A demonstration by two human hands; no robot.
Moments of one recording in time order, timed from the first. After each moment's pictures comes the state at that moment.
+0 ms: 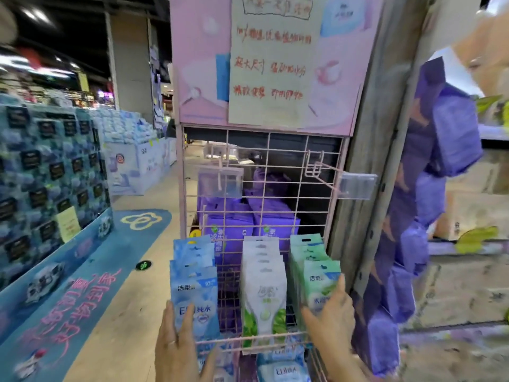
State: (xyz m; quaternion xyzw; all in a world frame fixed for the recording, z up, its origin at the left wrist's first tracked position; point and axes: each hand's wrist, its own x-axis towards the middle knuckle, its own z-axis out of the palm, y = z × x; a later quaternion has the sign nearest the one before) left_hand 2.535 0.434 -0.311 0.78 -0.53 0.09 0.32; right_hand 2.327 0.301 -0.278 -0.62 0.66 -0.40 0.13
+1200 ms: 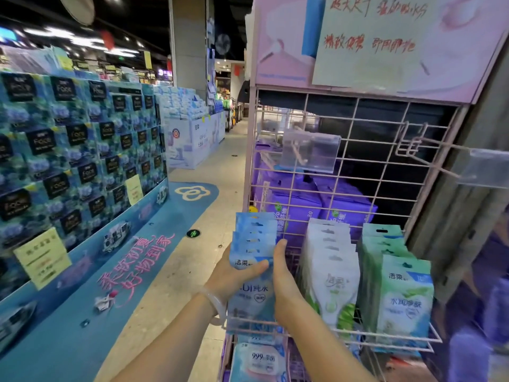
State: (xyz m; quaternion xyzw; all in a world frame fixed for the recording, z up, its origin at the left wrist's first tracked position) left_hand 2.609 0.383 -0.265 0.50 -0.40 -0.43 0.64; right_hand 2.507 0.331 -0.262 -0.52 0.36 -0.29 0.71
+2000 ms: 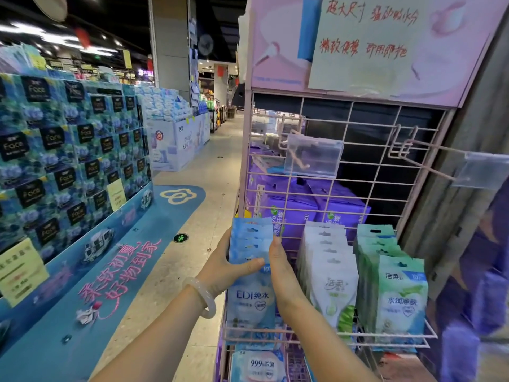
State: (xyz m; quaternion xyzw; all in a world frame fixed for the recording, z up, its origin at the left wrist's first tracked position) left_hand 2.629 0.377 -0.244 0.49 -0.47 -0.39 0.62; right_hand 2.511 0.327 -0.253 -0.60 0.31 -0.34 0.66
